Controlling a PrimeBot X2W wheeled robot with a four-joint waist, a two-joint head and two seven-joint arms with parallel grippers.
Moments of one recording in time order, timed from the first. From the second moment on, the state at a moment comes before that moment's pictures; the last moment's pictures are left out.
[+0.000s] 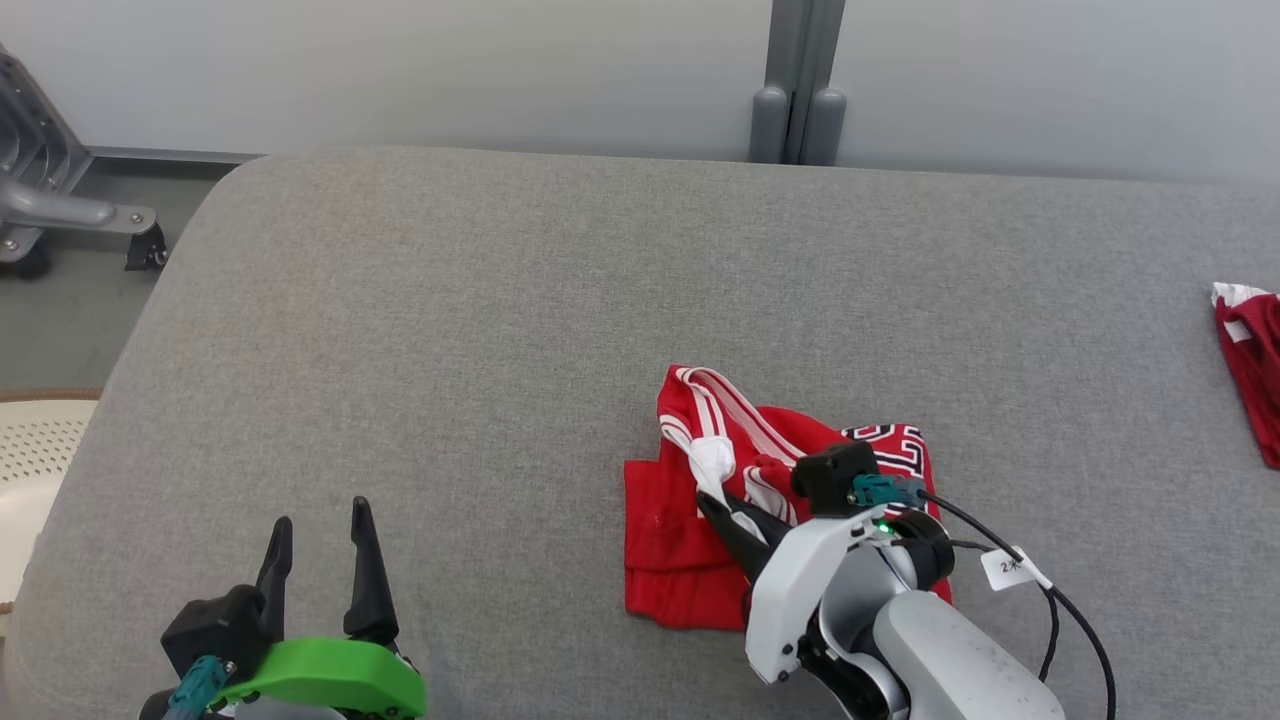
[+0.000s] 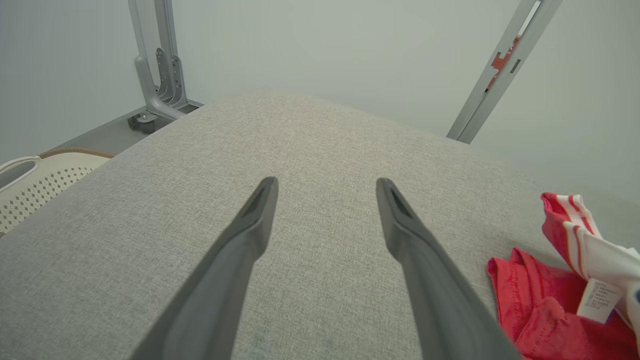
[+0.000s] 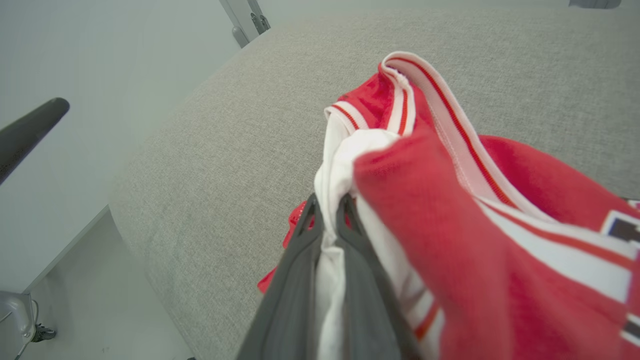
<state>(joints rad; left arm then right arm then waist) 0.00 0.24 -0.32 0.12 -0.60 0.27 -0.23 -0.32 -0.05 0.52 0.44 0.47 0.13 0.10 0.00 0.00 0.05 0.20</state>
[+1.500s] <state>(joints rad) -0.01 0.25 -0.34 0.12 -0.60 0.27 -0.24 -0.15 -0.05 0.22 0.35 0.28 0.13 -0.10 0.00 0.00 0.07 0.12</state>
